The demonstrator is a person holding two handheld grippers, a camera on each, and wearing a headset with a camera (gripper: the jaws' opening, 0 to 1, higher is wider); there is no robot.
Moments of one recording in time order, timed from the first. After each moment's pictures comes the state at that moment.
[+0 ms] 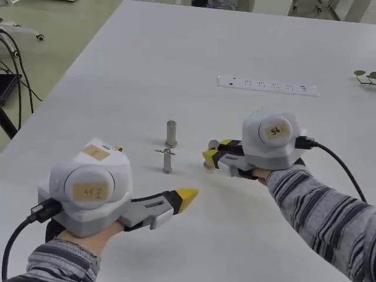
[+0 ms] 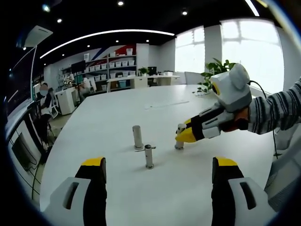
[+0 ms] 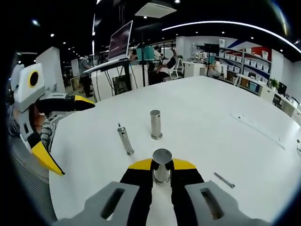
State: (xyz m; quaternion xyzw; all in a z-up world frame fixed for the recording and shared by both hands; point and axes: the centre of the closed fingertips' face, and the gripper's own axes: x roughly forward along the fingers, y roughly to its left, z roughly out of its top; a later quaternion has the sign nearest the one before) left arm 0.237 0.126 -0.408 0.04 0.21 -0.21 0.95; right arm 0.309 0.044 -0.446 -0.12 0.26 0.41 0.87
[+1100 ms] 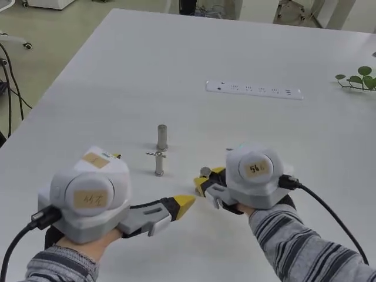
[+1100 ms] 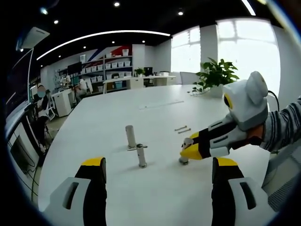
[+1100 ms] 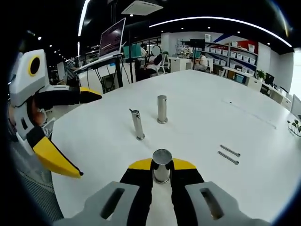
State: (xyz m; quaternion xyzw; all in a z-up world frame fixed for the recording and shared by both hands) left arm 0.228 0.113 -0.409 0.04 0.21 -0.23 0.95; right arm 0.268 0.039 -0.462 -0.11 0.28 0.34 0.89
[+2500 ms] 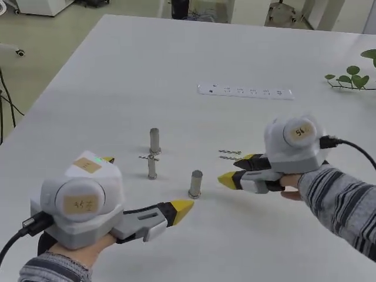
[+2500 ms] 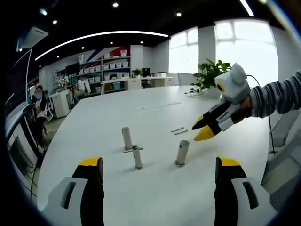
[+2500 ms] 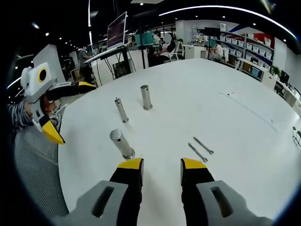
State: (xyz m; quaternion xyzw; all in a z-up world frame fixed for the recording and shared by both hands) left arm 0.226 0.107 -0.406 0.04 0.21 -0.24 0.95; right arm 0.298 -0.034 -0.452 -0.15 0.34 0.41 0.83
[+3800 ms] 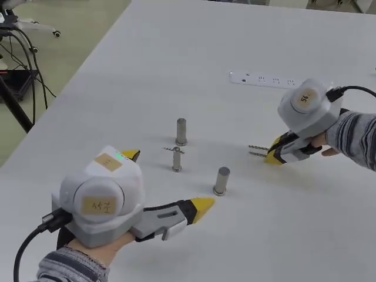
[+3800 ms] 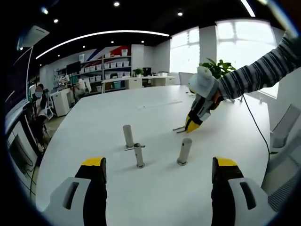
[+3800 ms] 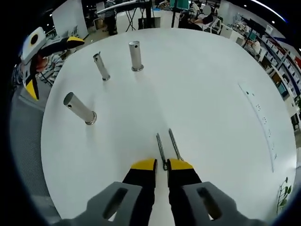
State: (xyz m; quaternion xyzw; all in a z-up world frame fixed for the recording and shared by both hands) left arm 0.227 0.110 -0.411 0.04 0.21 -0.24 0.95; right arm 0.343 -0.056 -0.494 -0.33 0.42 0.48 0.69
